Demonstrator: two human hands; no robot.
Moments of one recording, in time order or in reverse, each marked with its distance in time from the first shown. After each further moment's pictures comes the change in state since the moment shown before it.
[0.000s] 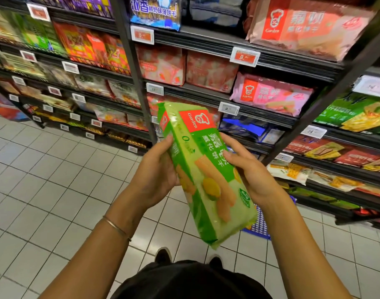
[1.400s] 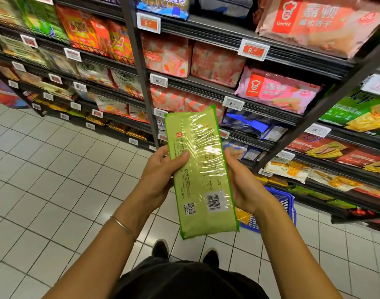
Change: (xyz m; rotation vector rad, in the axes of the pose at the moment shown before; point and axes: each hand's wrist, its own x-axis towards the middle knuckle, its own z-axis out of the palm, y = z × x) left_hand -0.002 -0.034 -0.020 0.123 0.251 -0.013; right_hand -0.009 0.029 0.018 -0.028 0.045 0.215
